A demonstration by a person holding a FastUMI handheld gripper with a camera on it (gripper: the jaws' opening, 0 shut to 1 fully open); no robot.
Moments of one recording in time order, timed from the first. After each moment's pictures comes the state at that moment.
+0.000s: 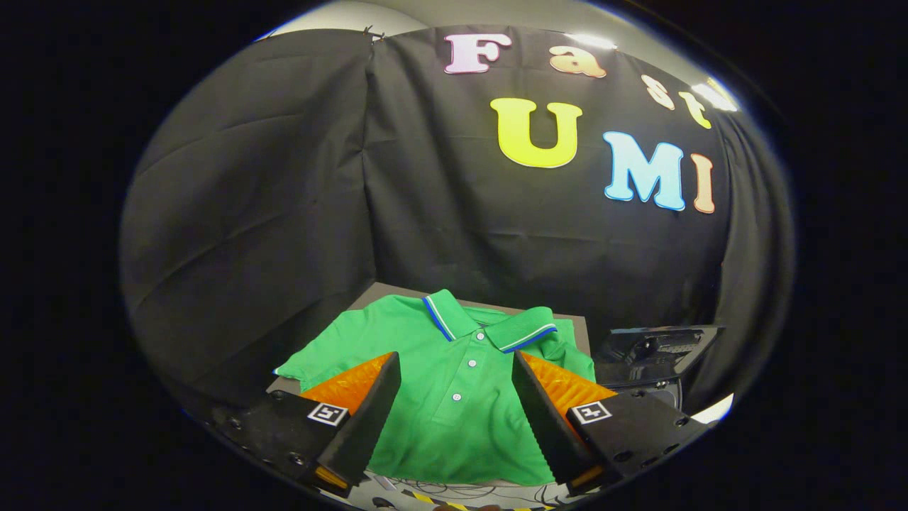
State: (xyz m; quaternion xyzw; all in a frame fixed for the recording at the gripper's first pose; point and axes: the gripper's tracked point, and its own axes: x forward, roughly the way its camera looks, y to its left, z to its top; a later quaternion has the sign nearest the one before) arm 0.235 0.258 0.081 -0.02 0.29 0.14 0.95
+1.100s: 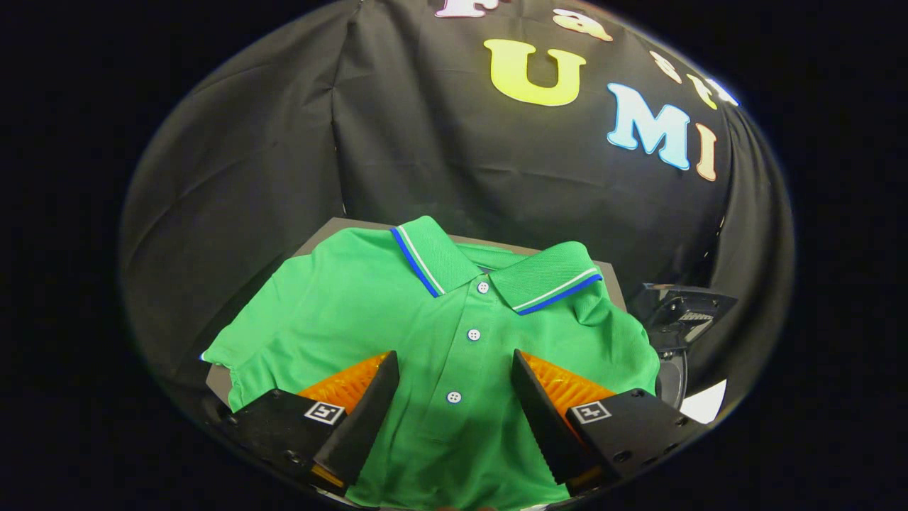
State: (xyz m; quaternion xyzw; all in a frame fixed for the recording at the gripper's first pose) arm 0.262 0.269 -0.018 -0.04 0.40 0.10 0.91
